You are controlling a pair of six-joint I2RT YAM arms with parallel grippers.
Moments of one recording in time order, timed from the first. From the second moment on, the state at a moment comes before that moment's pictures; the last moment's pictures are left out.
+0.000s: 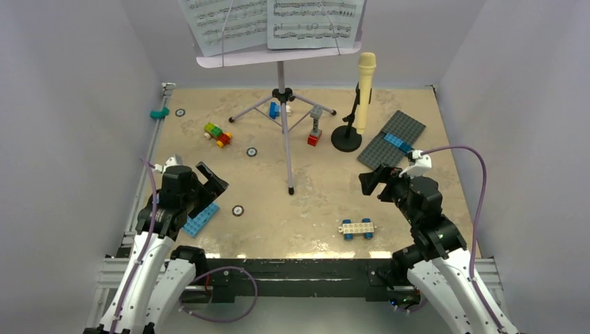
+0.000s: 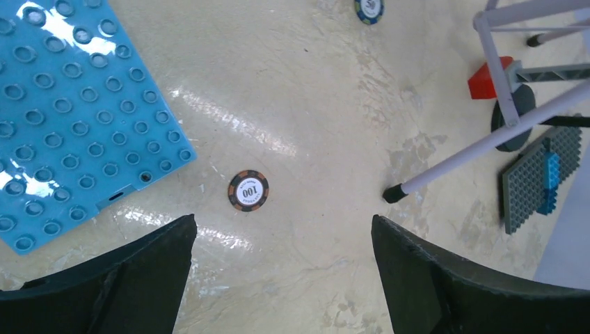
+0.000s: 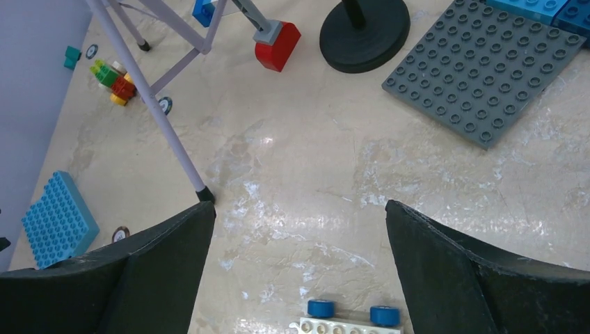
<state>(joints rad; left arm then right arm) -0.15 0.66 0.68 -0.82 -0.06 -0.88 0.38 0.48 0.57 -0.43 0.11 0.52</state>
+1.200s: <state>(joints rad) -0.17 0.54 0.57 -0.59 0.21 -0.74 0.38 1.01 1.03 -0.24 0.28 0.36</state>
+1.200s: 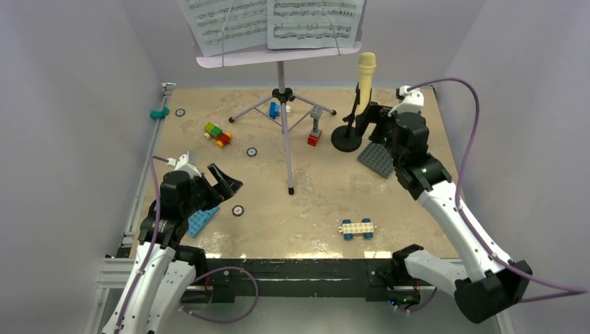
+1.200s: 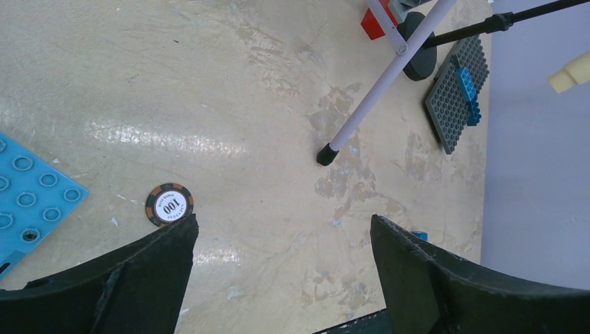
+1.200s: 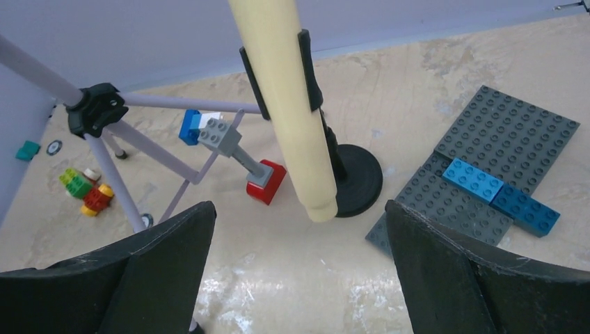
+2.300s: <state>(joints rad) -0.17 0.53 0.56 -0.57 0.24 -0.74 0.38 1.44 1.30 -0.09 0.36 0.14</state>
